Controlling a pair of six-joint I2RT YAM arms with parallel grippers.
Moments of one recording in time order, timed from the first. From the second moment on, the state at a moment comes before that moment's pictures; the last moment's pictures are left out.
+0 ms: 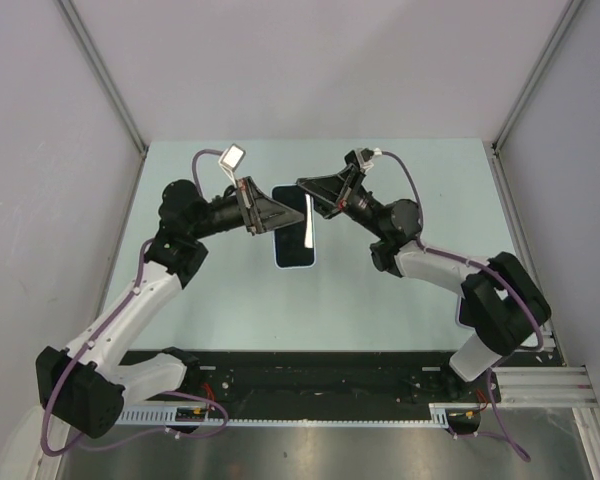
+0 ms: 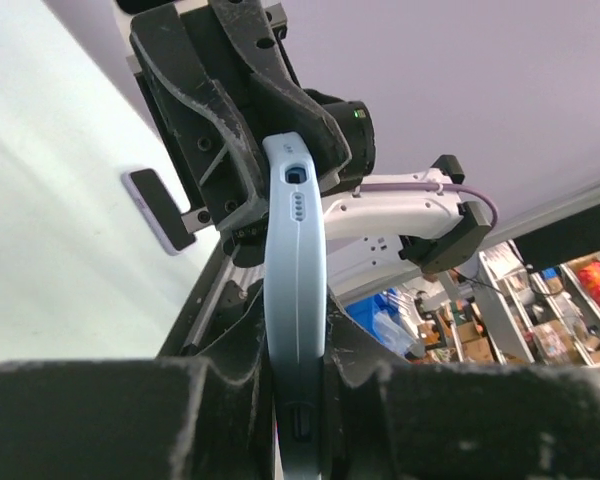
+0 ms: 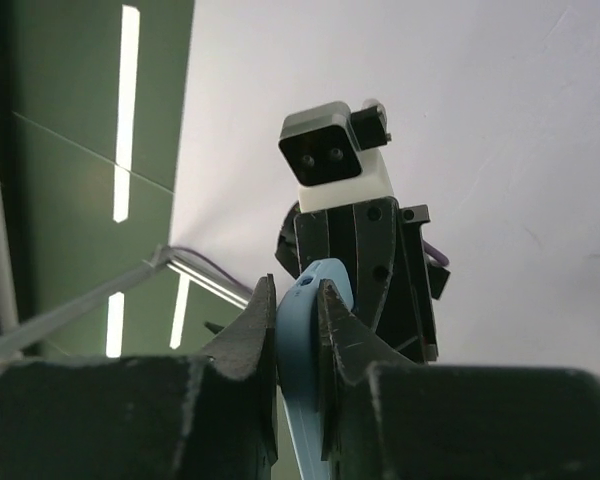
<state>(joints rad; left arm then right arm) -0.45 1.09 0.95 0.28 0.86 -1.07 0.63 1.56 0.91 1.29 -0.49 1.75</state>
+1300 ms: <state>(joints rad) -0.40 1.12 1.24 0.26 1.05 -0.91 0.79 1.65 1.15 1.45 -0.24 1.98</state>
